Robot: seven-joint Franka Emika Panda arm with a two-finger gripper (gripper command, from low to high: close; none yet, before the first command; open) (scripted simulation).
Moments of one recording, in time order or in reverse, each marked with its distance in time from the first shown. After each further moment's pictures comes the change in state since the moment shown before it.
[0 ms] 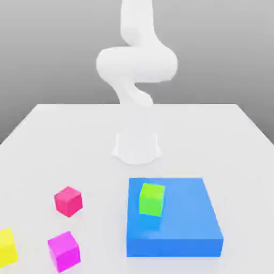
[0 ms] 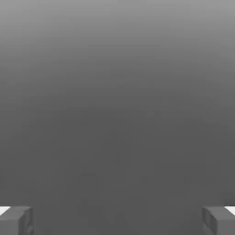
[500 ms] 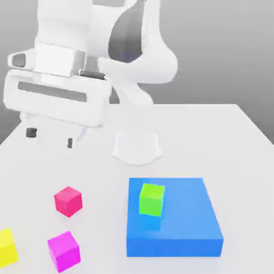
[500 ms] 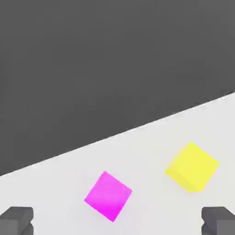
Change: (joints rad) arm -0.259 0.461 -0.118 -0.350 -0.137 0.329 0.109
